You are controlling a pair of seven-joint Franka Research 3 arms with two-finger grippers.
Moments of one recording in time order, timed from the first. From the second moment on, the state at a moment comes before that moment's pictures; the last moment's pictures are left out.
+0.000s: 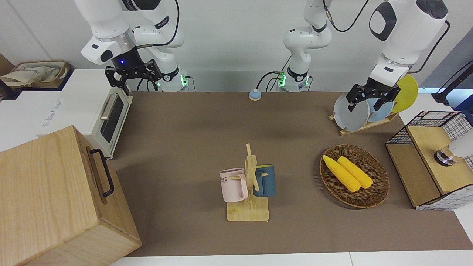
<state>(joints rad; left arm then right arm) 0.06 0.03 -0.03 -1.62 -0.01 1.69 0.03 -0.05 -0.04 0.13 -1.62 0.06 1.57 -0.07</state>
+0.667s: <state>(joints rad) 0.09 0.03 0.09 -1.62 0.01 1.69 0.22 0.10 0.15 0.19 -1.64 0.06 1.82 0.03</state>
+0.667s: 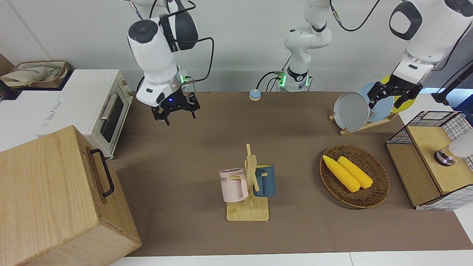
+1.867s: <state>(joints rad) 0.20 0.12 0.35 -1.53 -0.11 1.76 0.65 0.22 0.41 0.19 -1.62 -0.18 2.40 0.07</state>
